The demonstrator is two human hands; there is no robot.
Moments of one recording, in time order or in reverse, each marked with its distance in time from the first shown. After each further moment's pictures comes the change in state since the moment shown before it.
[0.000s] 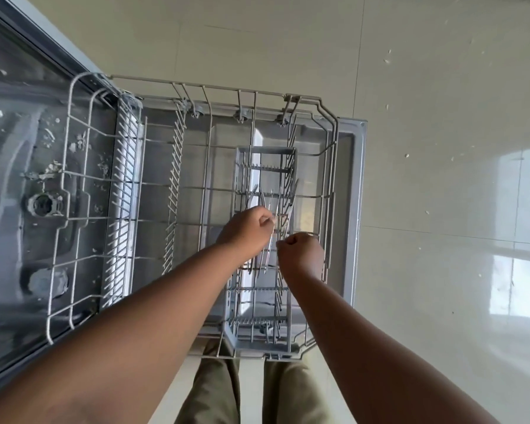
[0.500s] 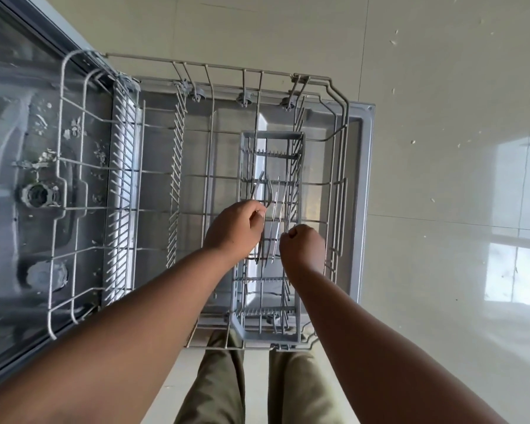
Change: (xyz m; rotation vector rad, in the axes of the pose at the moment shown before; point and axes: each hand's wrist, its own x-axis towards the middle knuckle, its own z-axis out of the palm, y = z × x) left_hand -0.012 -0.036 -0.002 0.028 0.175 0.180; right_hand 0.003 0.009 0.024 -0.114 0.019 -0.041
